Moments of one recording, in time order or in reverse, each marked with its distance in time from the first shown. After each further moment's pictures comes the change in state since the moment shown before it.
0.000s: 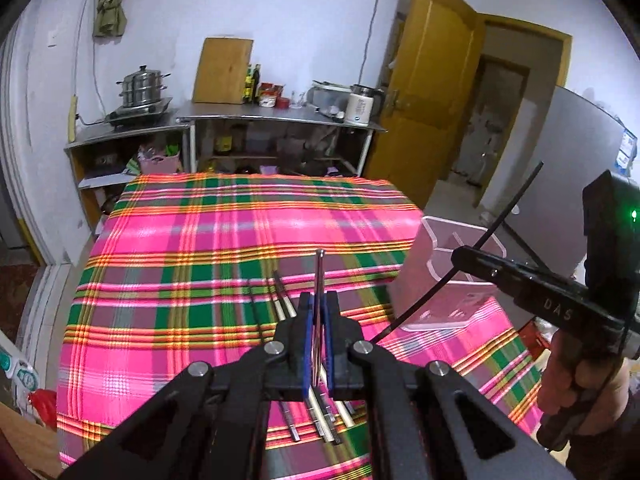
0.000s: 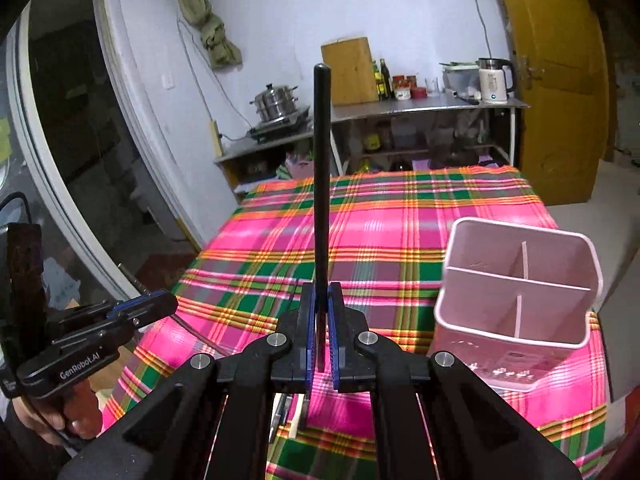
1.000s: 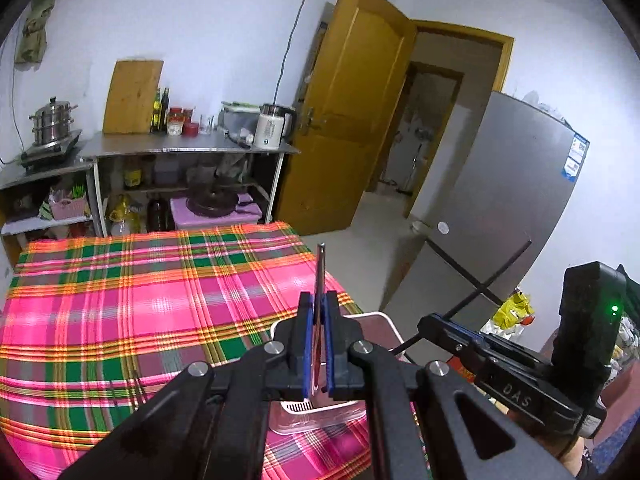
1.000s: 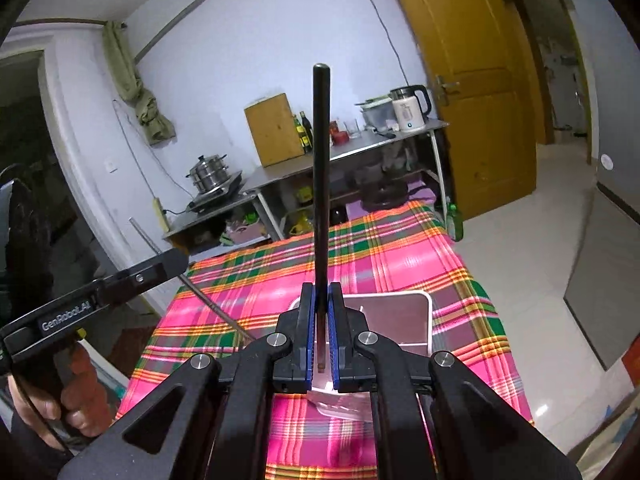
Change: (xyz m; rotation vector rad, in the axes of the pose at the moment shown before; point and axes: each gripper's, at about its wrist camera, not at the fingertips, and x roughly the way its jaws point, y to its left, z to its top) left arm 0.077 -0.124 0.099 0.072 -0.038 -0.255; right arm -0.062 -0.115 0.030 0.199 -0.154 -0.147
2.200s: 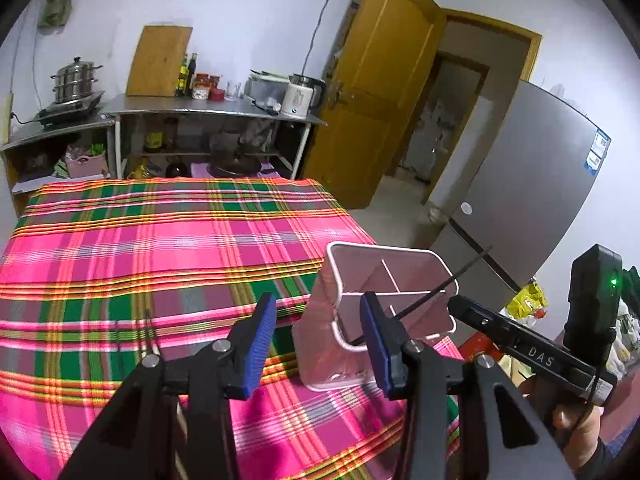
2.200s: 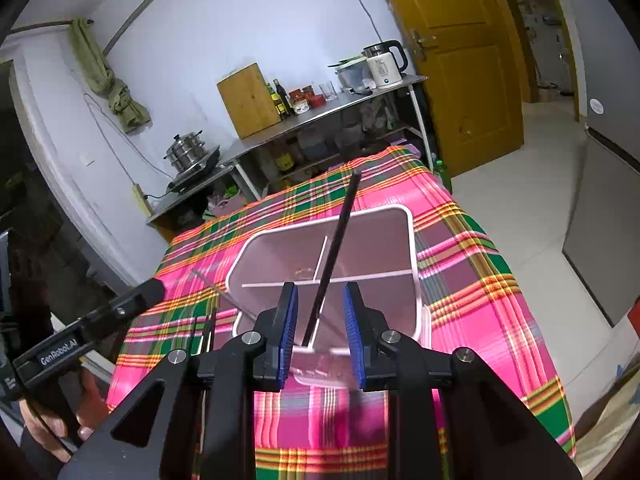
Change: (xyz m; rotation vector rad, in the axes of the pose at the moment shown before) left arm -0.001 0.038 -0.068 -0.072 0.046 0.057; right arm 0.015 -0.027 -0.046 0.076 0.081 -0.038
